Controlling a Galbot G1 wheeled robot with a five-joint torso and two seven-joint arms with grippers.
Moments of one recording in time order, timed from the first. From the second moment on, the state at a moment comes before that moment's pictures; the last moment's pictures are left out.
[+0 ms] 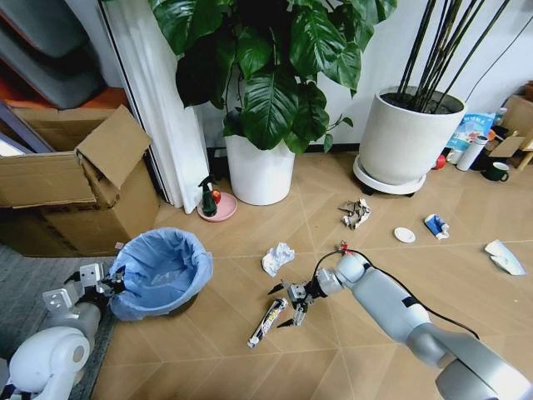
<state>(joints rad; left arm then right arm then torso) 1.45 -1.12 -0.80 -1.99 -0.66 0.52 -0.15 -0.49 1.21 -0.24 0.82 -0.01 0.48 -1.31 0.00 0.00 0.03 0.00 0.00</state>
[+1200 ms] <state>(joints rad) 1.48 -1.17 -0.86 -2.05 -0.66 0.52 -0.15 -0.36 1.35 -0.35 0.65 -0.27 0.56 -1.35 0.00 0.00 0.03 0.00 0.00</state>
